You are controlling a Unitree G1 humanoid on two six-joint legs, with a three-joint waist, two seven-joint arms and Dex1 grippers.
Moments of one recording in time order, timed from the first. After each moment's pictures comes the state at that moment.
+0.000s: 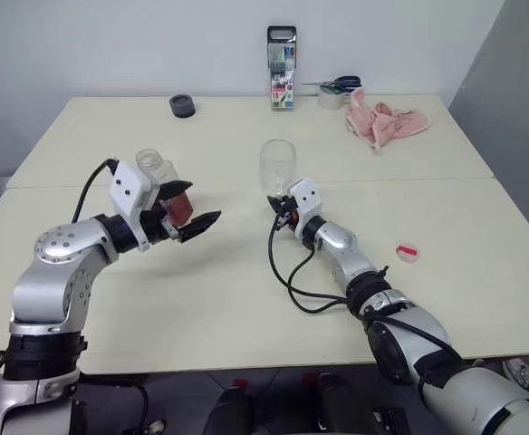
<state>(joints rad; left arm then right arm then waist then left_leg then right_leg) -0.41 0.70 0.19 -0.13 -0.44 0.43 -0.85 -0.93 0.05 0.06 1.11 0.01 -0.35 0.45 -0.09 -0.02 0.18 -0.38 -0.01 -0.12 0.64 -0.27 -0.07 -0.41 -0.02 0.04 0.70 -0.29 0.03</state>
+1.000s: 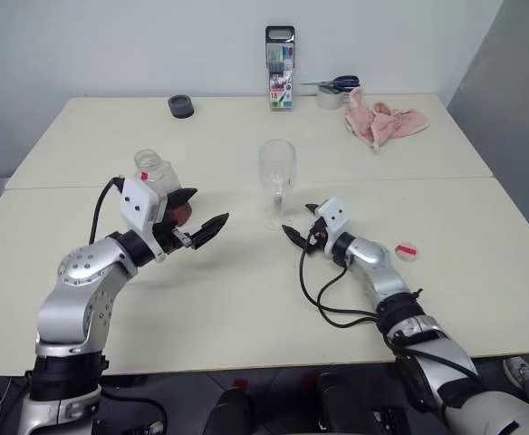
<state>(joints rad) -0.19 0.55 0.22 -0.20 -0.43 0.38 -0.68 -0.62 -0.16 0.09 0.66 0.02 -0.17 0.65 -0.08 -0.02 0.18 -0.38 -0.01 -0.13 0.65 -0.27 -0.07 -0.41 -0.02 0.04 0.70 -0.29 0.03</state>
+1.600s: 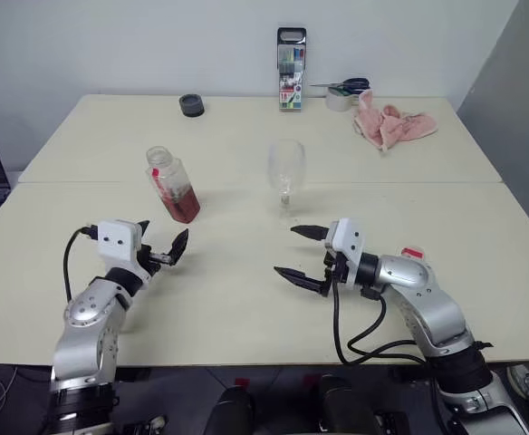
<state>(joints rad) -0.14 0.47 0.30 -0.05 -0.31 0.24 -0.45 -0.34 -0.32 0.24 -0.26 0.20 0.35 0.82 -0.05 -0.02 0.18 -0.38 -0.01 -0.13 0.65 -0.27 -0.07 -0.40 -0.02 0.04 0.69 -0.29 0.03</state>
